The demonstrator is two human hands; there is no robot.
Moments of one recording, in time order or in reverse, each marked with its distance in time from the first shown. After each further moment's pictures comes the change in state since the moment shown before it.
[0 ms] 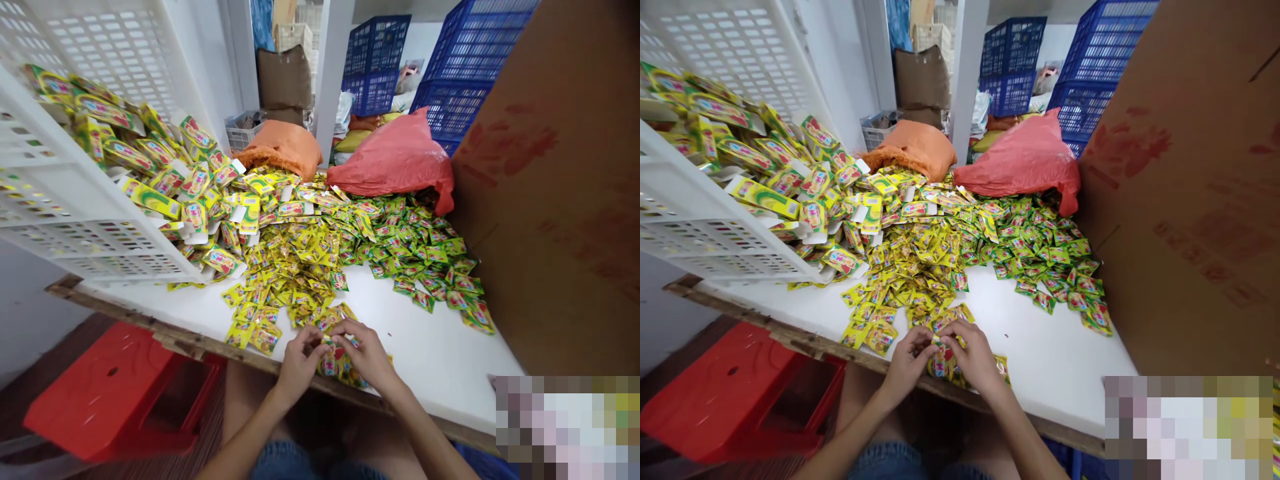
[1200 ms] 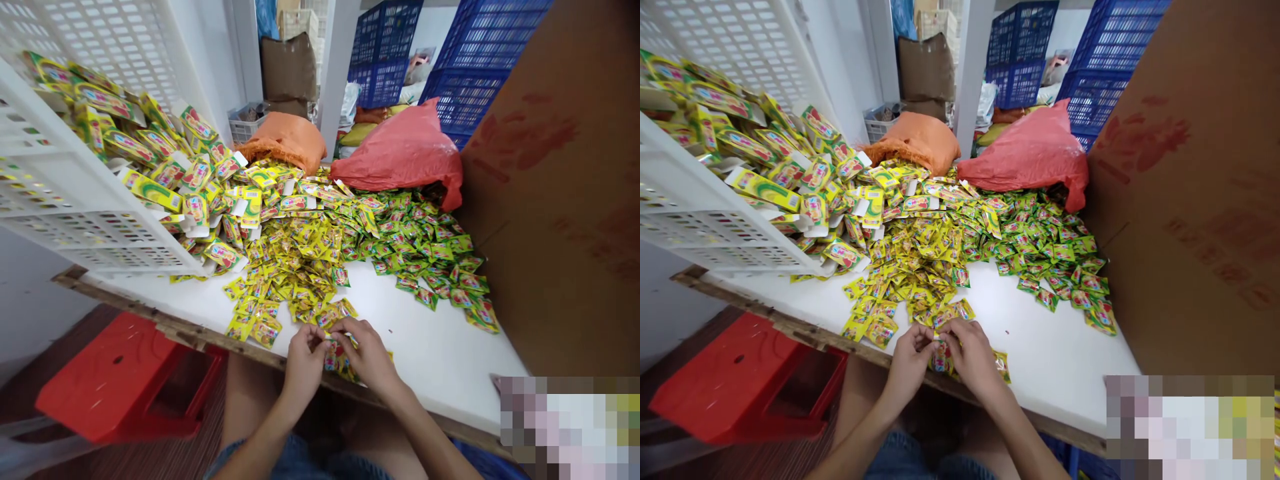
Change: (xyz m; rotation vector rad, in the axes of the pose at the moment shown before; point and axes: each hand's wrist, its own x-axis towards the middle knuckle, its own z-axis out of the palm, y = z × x) left_hand -0.002 0.017 0.019 -0.058 0.159 -0.198; right_hand -0.007 -0.008 0.000 -0.199 -0.029 0.011
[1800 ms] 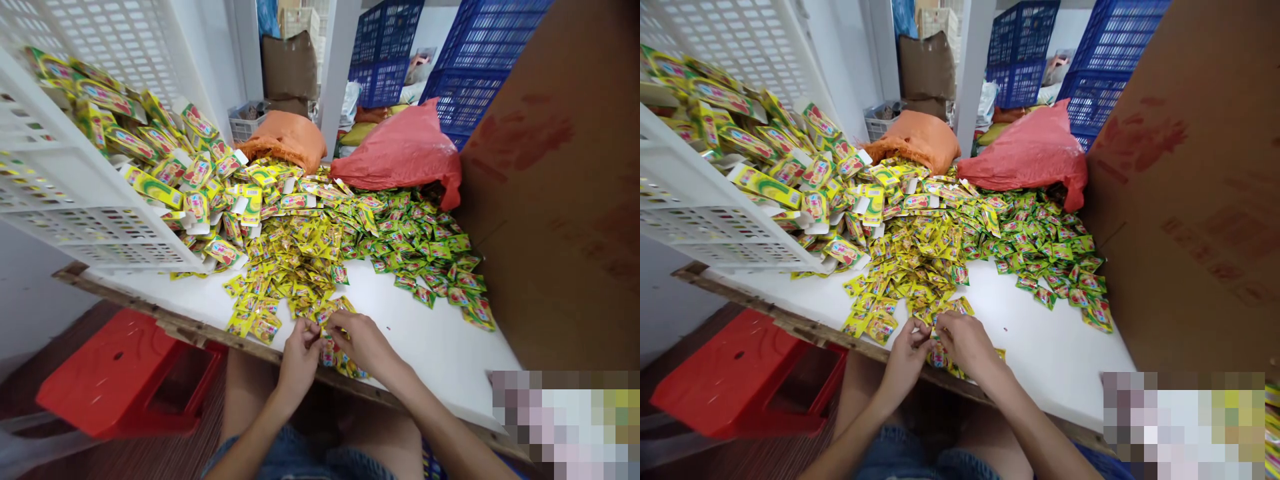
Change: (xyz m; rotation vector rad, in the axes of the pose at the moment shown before) left_hand -0.003 -0.011 -0.008 -0.020 -0.063 0.052; right_hand 0.020 -0.013 -0.015 -0.150 -0.216 -0.089
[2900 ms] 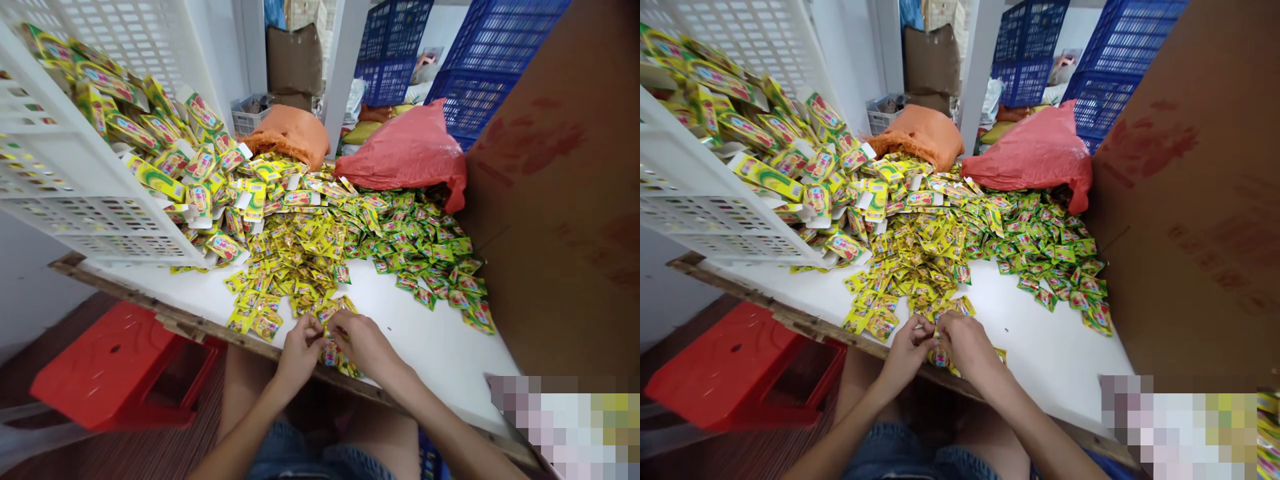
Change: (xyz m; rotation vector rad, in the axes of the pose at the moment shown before) left_hand 0.005 0.003 -0.010 -0.037 -0.087 0.012; right_hand 0.002 -0.012 -0.001 -0.057 -0.005 0.032
